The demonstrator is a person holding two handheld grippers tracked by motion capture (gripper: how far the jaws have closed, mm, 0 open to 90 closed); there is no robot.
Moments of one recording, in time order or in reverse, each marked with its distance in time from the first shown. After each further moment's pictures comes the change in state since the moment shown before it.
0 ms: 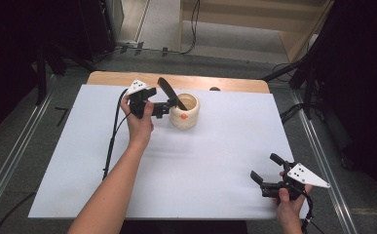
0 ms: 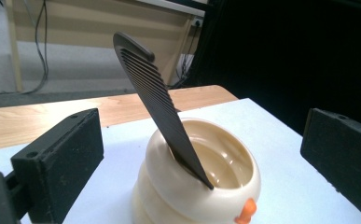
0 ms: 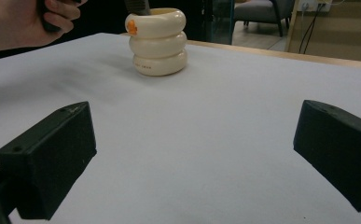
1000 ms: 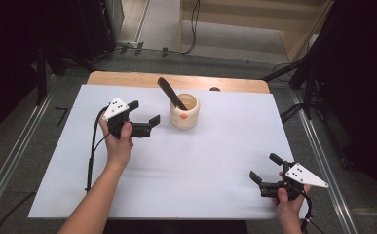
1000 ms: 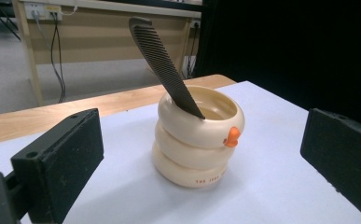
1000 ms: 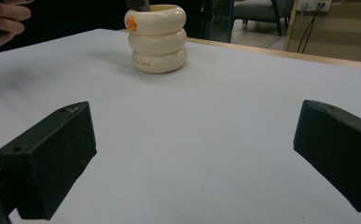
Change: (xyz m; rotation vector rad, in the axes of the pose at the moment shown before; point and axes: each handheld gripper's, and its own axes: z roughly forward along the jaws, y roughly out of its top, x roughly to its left) left arm -0.006 -0.024 -0.076 -0.024 0.023 0.127; right arm 0.002 0.000 0.002 0.014 -0.007 -0.014
